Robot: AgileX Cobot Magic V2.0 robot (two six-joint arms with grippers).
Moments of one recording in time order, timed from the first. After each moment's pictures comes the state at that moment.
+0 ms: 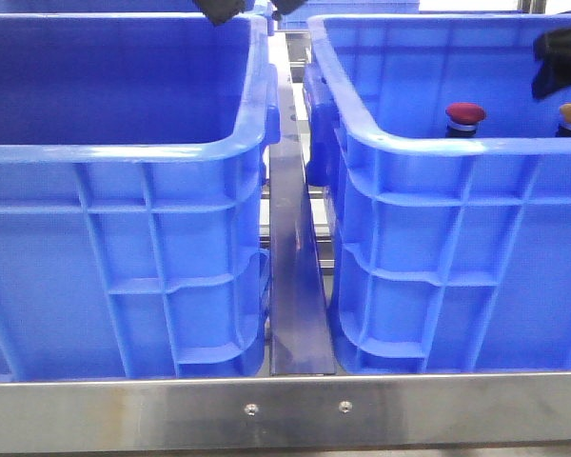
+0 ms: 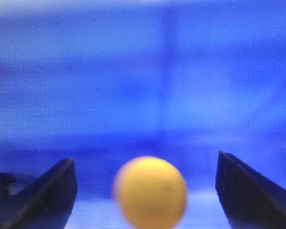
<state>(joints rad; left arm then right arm) -0.71 1.53 -1.53 -0.24 1.12 0.35 -0.11 1.65 -1.08 1.05 0.04 -1.01</state>
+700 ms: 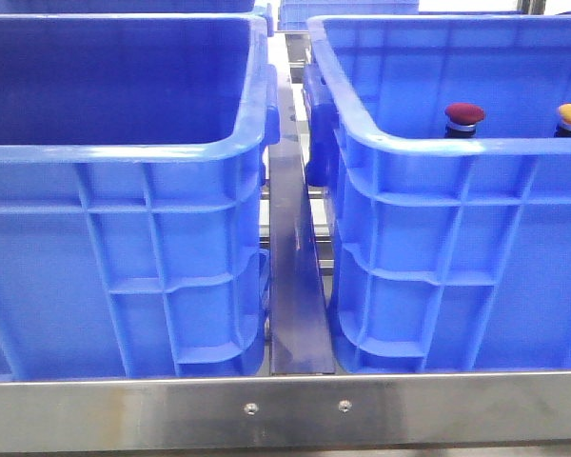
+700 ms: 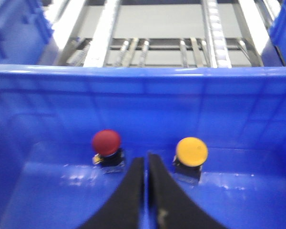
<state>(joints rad) -0.65 1.52 -1.52 -0.18 0.93 0.21 -0.11 1.03 -0.75 1.05 0.17 -1.03</state>
